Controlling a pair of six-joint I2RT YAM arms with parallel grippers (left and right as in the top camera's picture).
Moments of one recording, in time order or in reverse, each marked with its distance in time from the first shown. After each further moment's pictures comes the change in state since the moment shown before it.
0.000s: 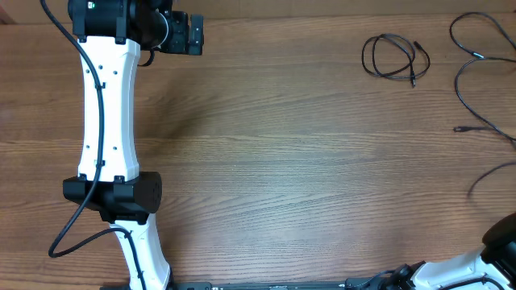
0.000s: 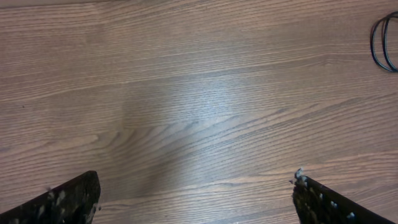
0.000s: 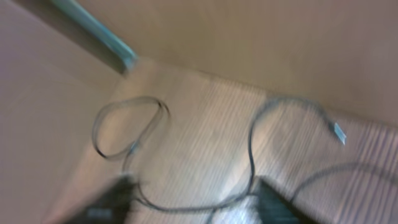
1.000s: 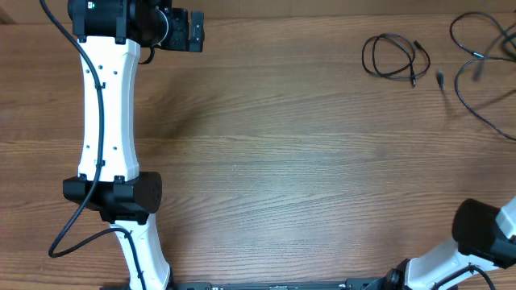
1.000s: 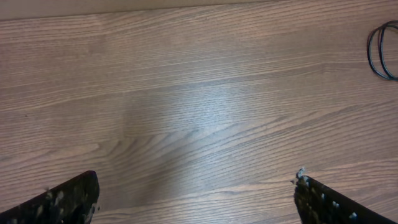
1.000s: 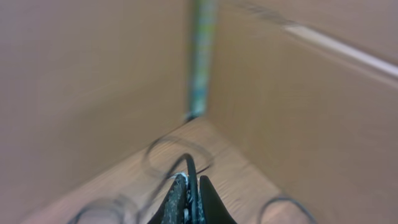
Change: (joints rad) left arm 0.000 0.000 0.000 0.031 0.000 0.000; right arm 0.484 0.014 0.774 -0.411 0.444 -0.311
